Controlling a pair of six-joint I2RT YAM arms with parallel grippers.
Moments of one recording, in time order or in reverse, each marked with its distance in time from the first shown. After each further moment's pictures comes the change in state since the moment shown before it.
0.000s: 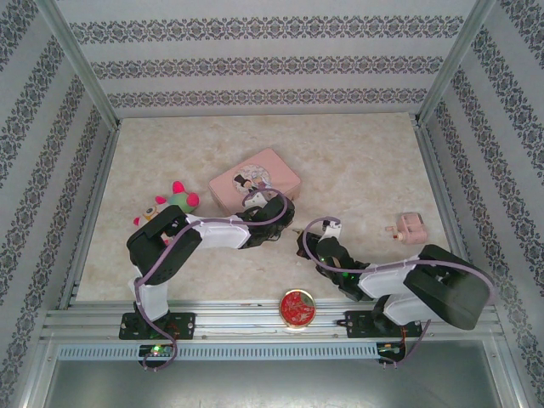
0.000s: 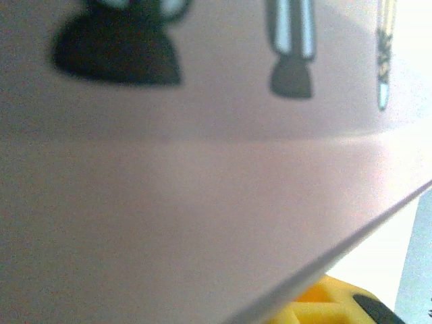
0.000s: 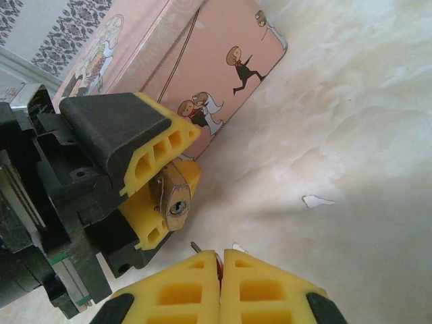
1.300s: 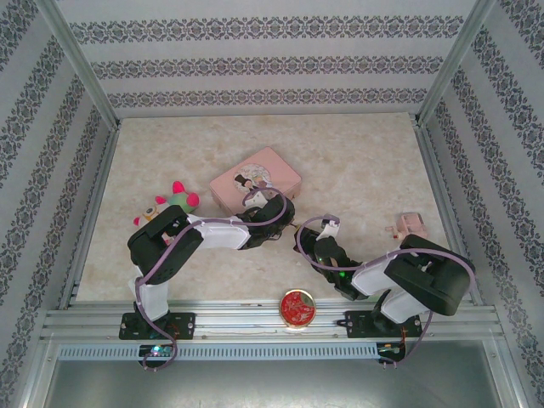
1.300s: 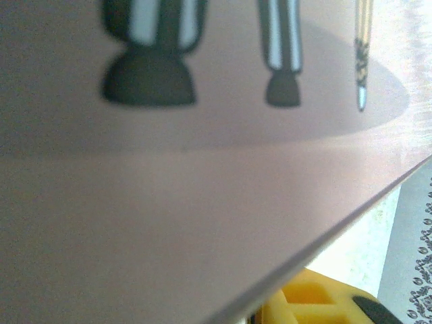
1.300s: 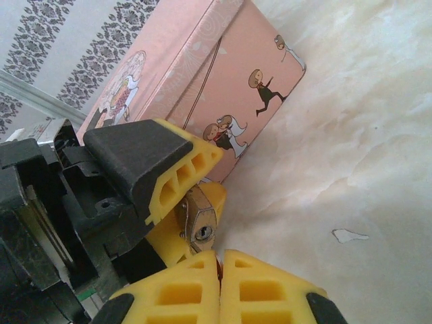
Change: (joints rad) left arm 0.001 0.007 -0.013 0.066 -0.004 -0.007; right arm 0.011 0.123 0.013 0.193 0.062 0.022
